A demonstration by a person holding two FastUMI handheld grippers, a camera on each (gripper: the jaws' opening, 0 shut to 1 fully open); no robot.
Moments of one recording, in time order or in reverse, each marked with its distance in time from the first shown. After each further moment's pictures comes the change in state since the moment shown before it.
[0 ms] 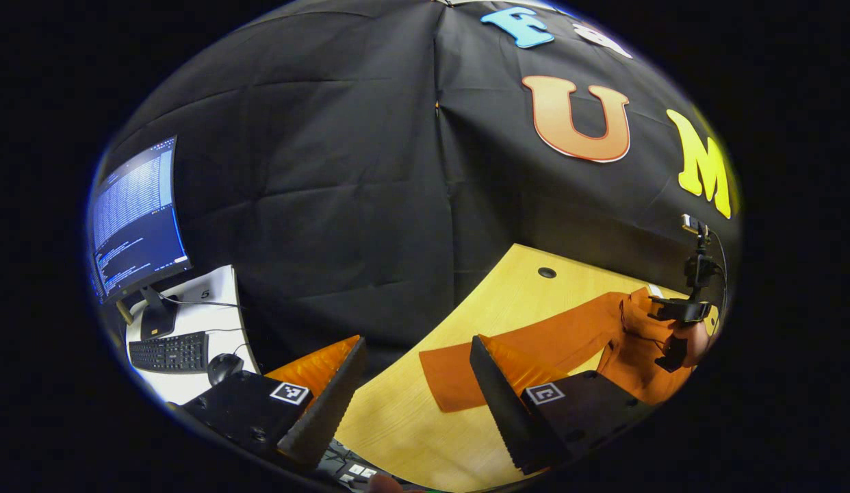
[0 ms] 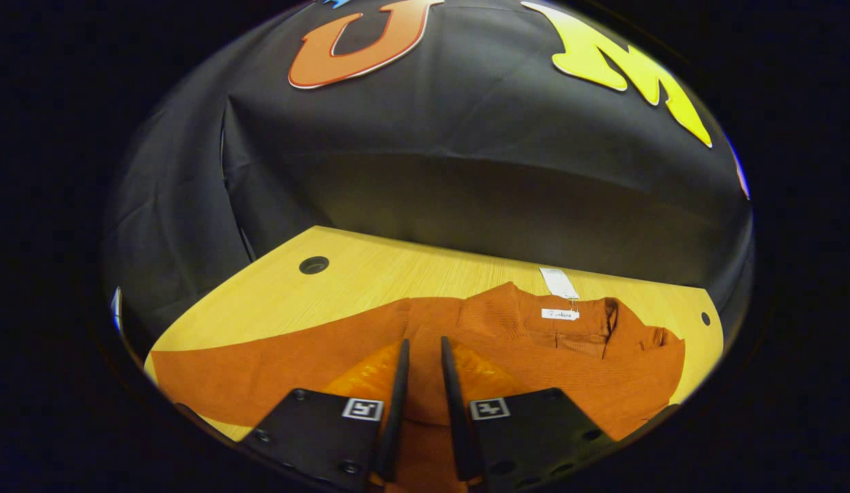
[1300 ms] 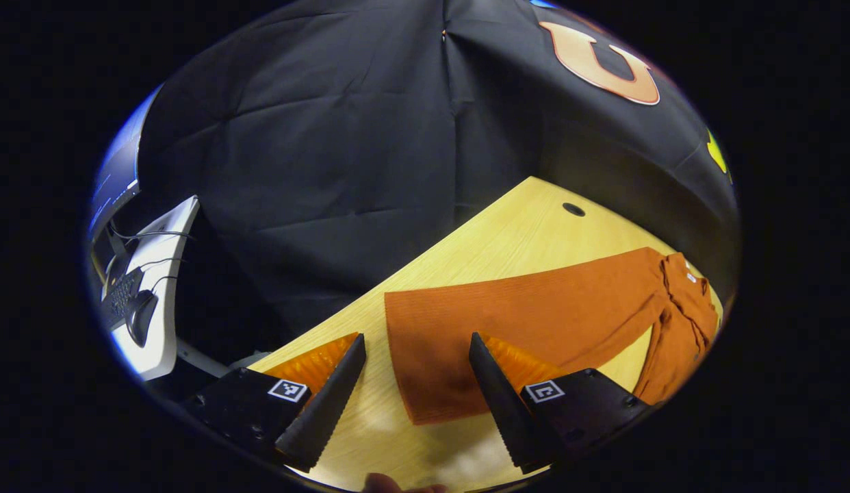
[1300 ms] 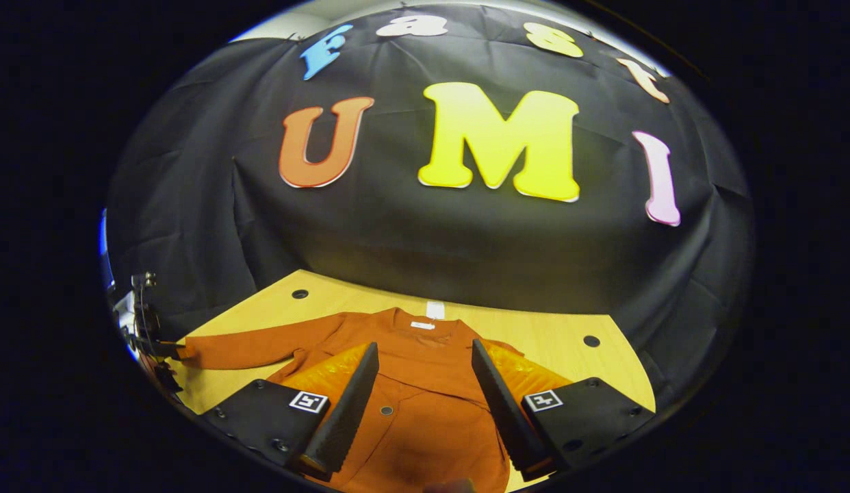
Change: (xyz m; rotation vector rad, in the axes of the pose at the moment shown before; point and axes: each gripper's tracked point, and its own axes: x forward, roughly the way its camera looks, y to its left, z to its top) left arm 0.113 -0.033 -0.117 -0.070 0.240 0.009; right arm -0.292 -0.167 0.039 0.035 -0.188 -0.122
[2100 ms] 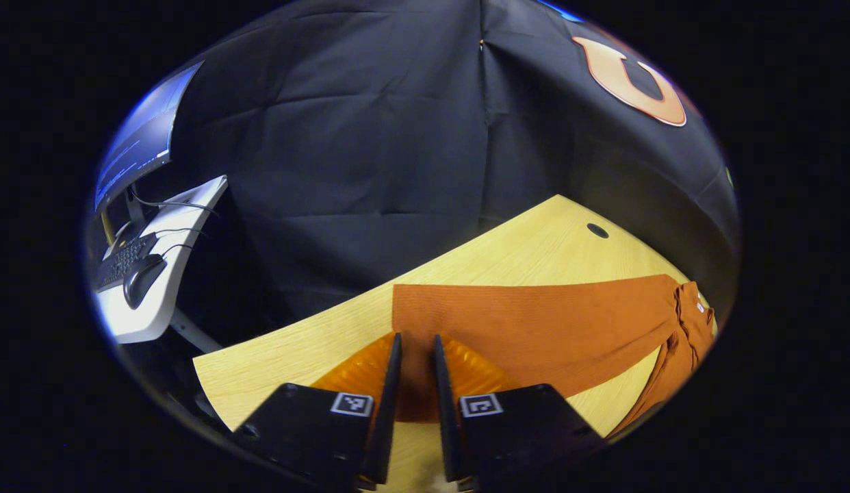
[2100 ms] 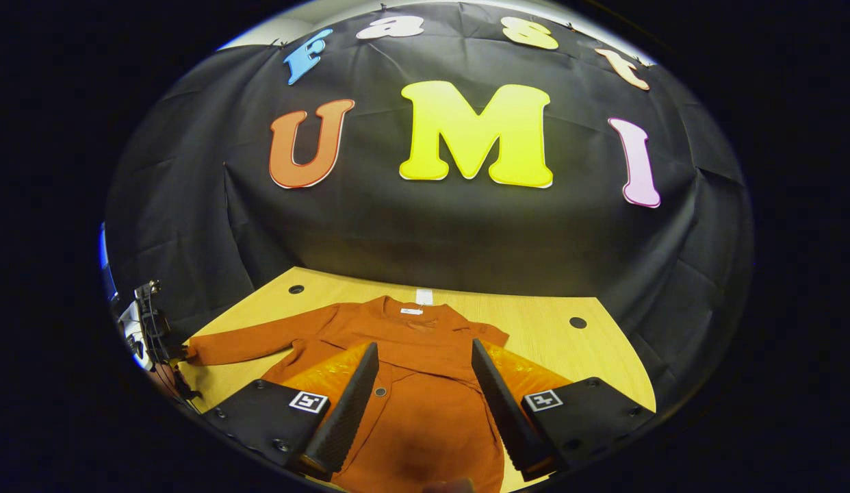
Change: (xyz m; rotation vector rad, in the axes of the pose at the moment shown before) left arm 0.003 0.011 -0.002 -0.113 -0.053 0.074; right arm -0.037 -0.017 -0.014 0.020 0.027 -0.010
